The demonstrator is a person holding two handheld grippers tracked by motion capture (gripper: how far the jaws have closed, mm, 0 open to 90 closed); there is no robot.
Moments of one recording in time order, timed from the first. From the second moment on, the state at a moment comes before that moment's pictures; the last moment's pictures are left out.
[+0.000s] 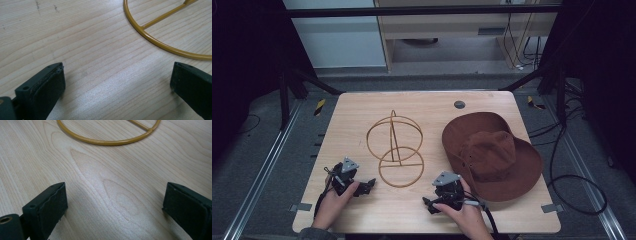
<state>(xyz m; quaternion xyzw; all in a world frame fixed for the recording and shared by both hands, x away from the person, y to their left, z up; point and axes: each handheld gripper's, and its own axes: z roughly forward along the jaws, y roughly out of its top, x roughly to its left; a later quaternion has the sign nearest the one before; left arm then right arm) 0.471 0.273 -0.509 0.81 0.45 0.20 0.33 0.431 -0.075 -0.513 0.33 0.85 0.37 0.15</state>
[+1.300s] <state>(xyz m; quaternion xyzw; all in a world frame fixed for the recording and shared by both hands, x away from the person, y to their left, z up) 0.470 0.271 -0.509 0.81 0.45 0.20 0.33 0.454 -0.197 -0.366 0.36 0.87 0.26 0.22</state>
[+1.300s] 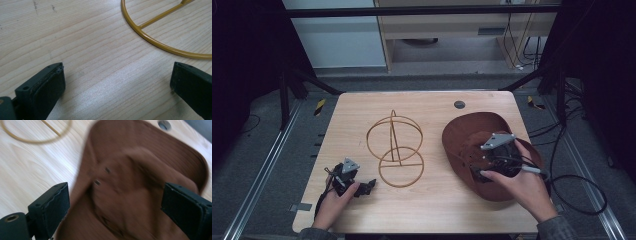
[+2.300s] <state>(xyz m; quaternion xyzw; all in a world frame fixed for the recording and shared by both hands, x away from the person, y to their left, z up) 0.469 0.271 -0.509 0.81 0.45 0.20 0.33 0.551 -0.228 -0.349 0.41 0.89 0.17 0.10</state>
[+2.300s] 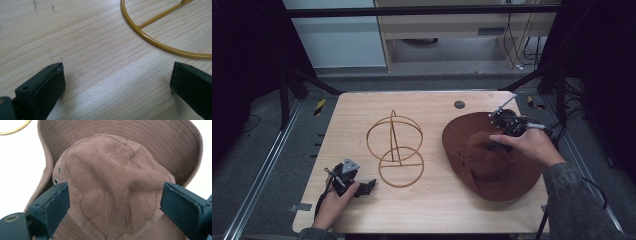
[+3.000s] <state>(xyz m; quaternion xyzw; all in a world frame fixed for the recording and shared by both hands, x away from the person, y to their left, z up) 0.469 0.271 -0.509 0.81 0.45 0.20 0.33 0.580 -0.214 -0.379 0.39 0.91 0.13 0.08</state>
